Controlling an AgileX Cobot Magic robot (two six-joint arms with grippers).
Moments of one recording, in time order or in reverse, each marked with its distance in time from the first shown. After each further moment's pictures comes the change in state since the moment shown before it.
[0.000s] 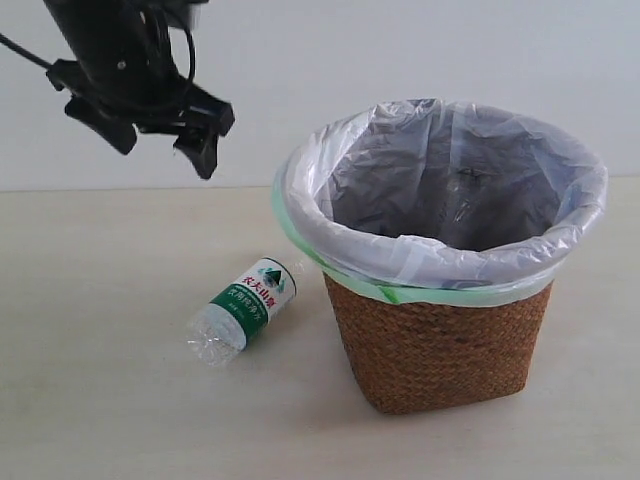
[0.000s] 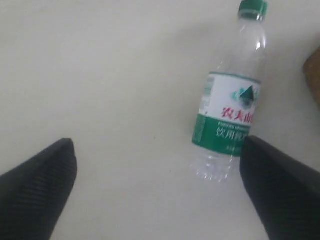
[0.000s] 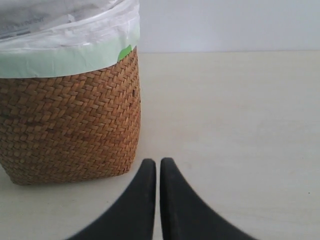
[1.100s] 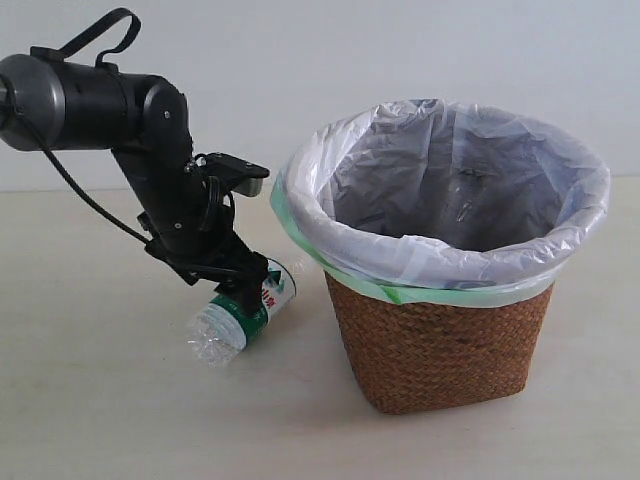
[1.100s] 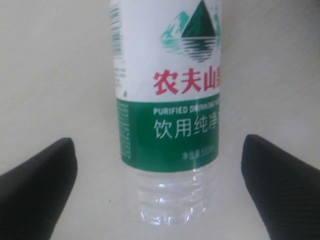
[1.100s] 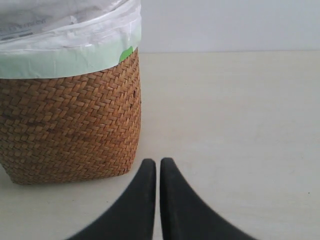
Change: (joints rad) left arm 0.000 0.161 0.290 -0.243 -0.282 0.333; right arm 0.000 0.000 0.000 0.000 0.000 0.000
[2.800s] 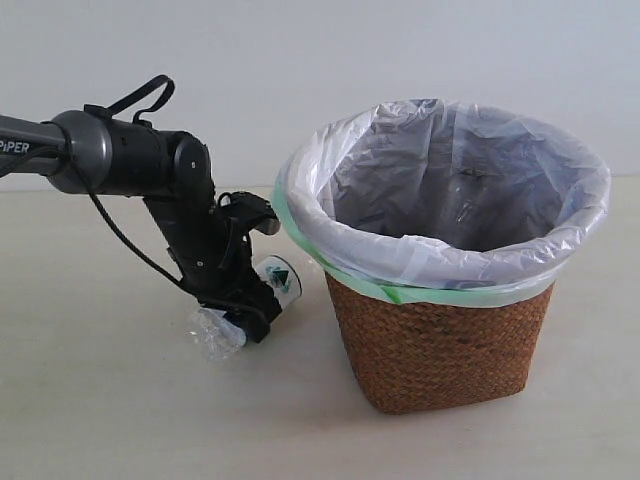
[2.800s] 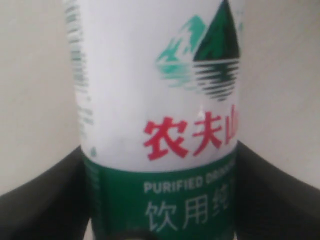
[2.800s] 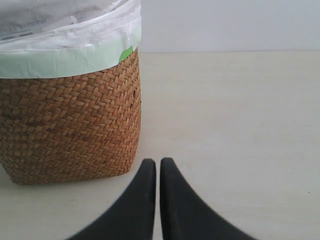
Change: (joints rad) left arm 0.000 0.130 0.001 -0.067 -0.108 0.123; right arm 0.000 0.000 0.000 0.000 0.000 0.000
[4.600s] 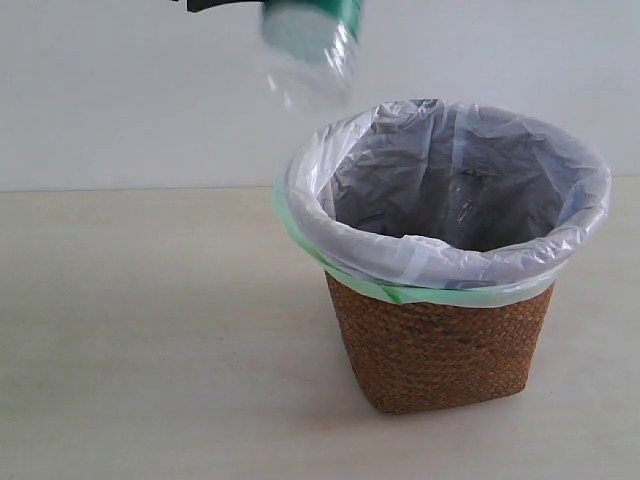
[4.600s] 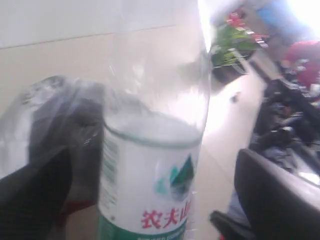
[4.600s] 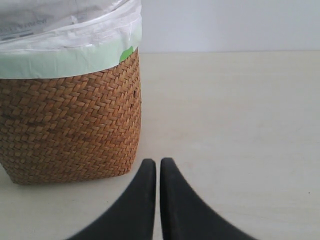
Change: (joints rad) left arm 0.115 -0.501 -0.185 -0.907 0.207 0.055; right arm 0.000 0.000 0.000 0.000 0.000 0.000
